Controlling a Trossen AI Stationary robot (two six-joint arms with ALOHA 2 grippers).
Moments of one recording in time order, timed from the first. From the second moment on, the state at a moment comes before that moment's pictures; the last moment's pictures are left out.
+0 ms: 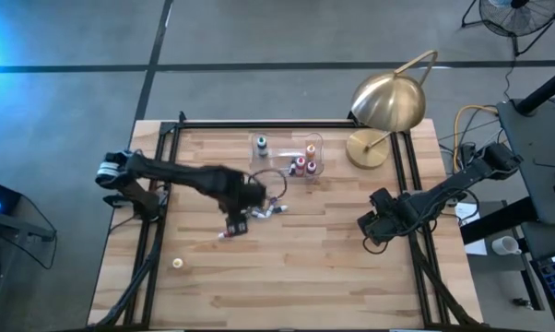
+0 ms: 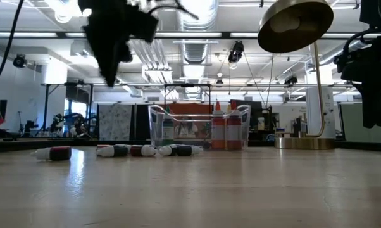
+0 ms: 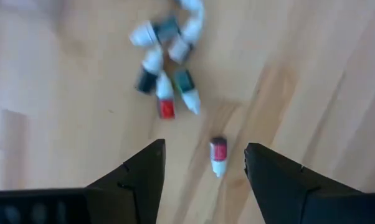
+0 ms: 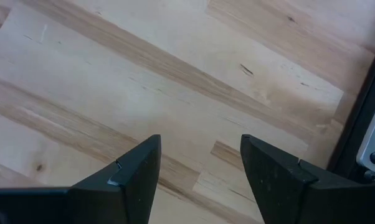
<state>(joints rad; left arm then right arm) -0.09 1.61 1.39 -1.21 -0.01 -0.36 0.49 1.18 0.63 -1.09 0.37 1.62</state>
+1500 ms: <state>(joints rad) -0.34 1.60 0.94 -0.76 -0.11 -0.67 0.05 1.84 1.08 -0.21 0.15 -0.10</state>
